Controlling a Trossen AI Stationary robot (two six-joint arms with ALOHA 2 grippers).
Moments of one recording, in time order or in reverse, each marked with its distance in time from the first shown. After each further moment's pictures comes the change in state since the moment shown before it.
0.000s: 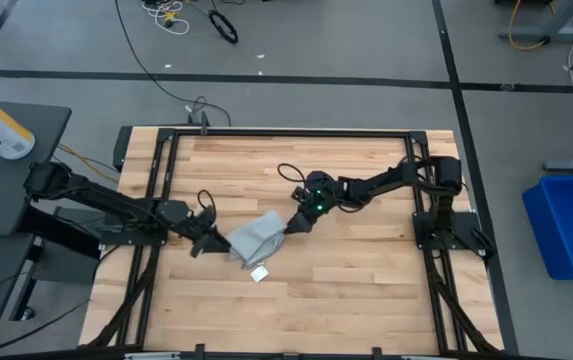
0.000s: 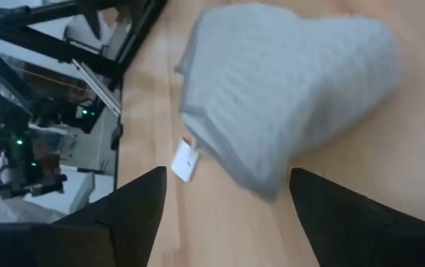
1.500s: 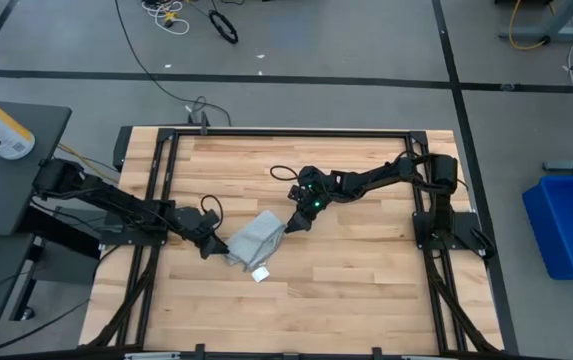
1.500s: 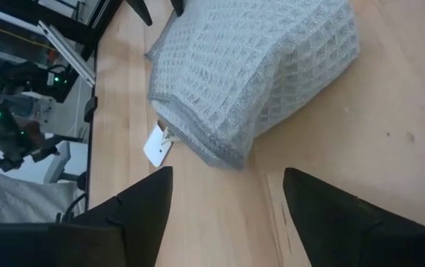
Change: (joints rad) left arm -0.001 0.215 0.002 -0.081 -0.048 -0.091; right arm -0.033 0.037 0.125 -0.268 -0.055 -0.187
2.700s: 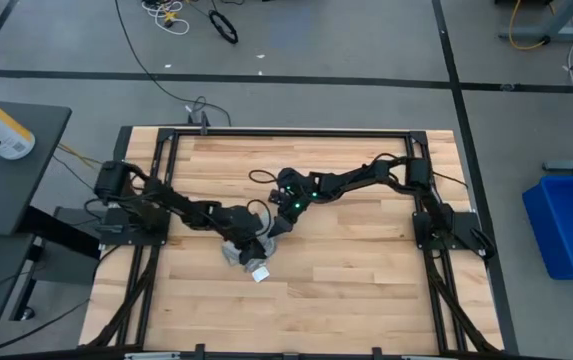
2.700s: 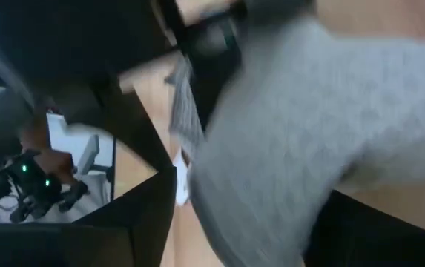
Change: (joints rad) left arm 0.090 0.592 0.460 0.083 0.148 0.278; right arm 0.025 0.204 0.266 -0.047 -0.109 0.046
